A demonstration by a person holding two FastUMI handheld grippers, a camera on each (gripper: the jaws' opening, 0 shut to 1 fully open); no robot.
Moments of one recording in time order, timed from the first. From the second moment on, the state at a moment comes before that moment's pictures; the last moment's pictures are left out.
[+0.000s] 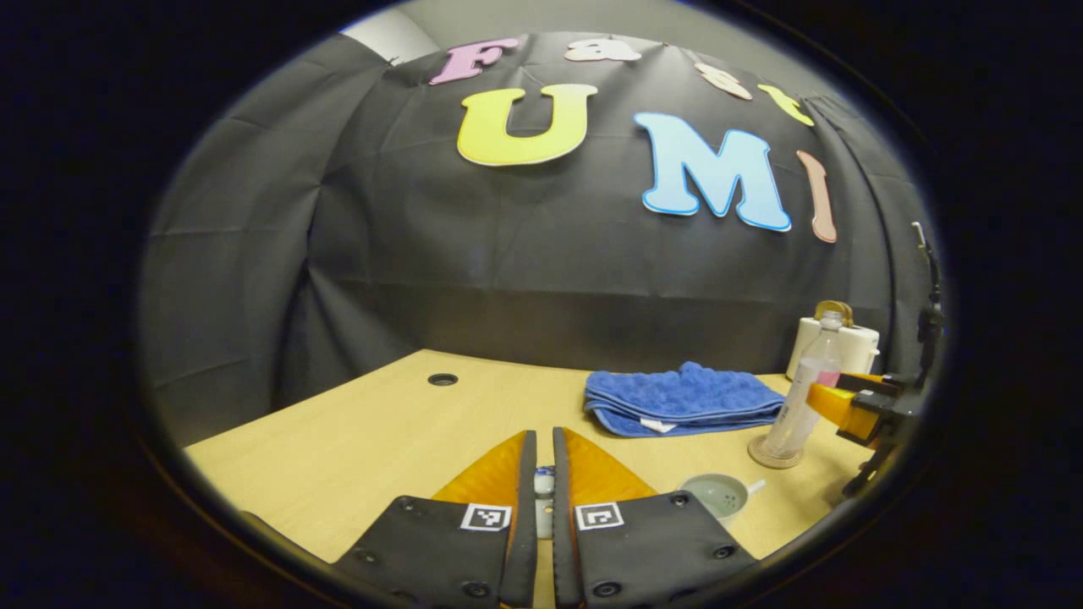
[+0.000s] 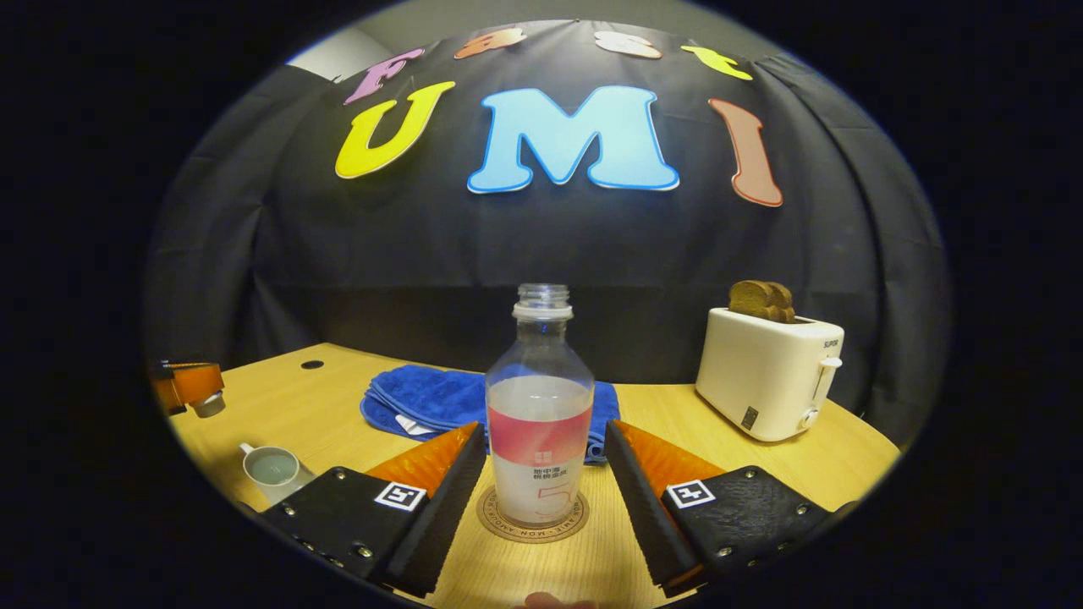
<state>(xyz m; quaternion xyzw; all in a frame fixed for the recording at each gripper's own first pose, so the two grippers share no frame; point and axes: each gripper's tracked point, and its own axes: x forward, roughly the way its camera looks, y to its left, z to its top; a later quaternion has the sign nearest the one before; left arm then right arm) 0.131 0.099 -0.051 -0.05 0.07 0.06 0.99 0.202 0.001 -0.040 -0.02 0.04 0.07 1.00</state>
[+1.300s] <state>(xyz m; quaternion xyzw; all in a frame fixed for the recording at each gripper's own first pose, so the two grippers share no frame) 0.138 -0.018 -0.037 -0.07 0.05 -0.10 0.99 0.158 -0.041 -0.003 0.07 -0.02 0.02 1.00</state>
